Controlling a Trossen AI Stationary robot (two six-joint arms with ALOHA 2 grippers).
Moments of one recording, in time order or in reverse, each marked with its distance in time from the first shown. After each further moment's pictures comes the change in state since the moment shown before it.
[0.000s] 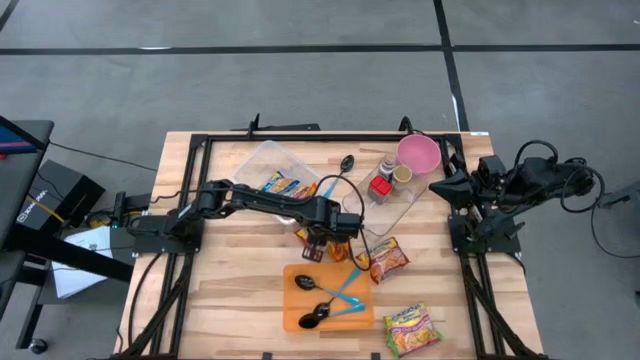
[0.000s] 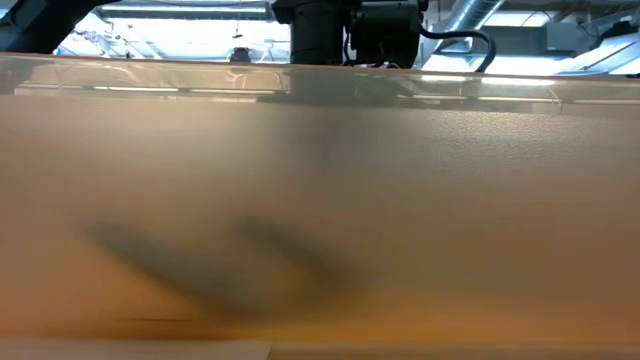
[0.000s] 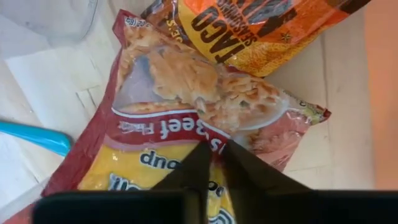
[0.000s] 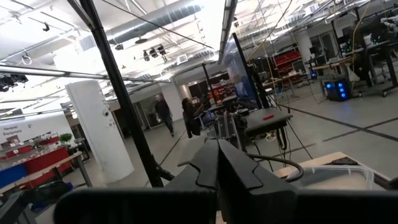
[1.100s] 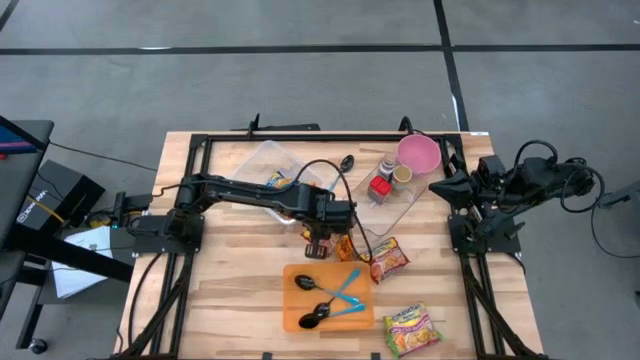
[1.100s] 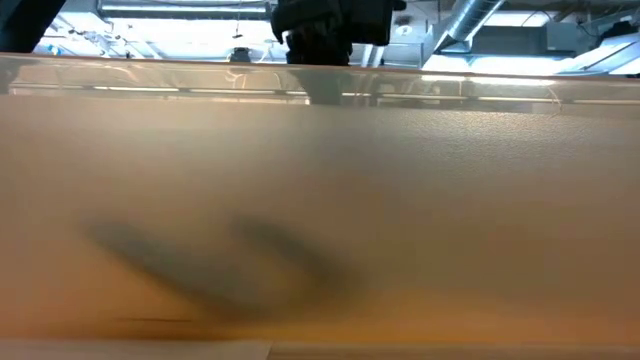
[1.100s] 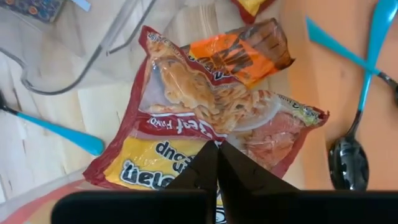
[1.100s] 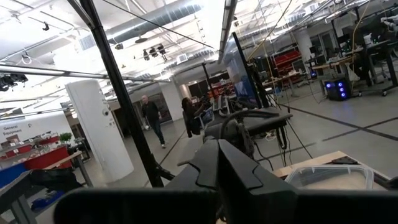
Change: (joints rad) left arm -0.004 -0.177 0.000 0.057 0.051 -0.112; right arm 0.000 0.000 0.000 -0.003 0.000 0.001
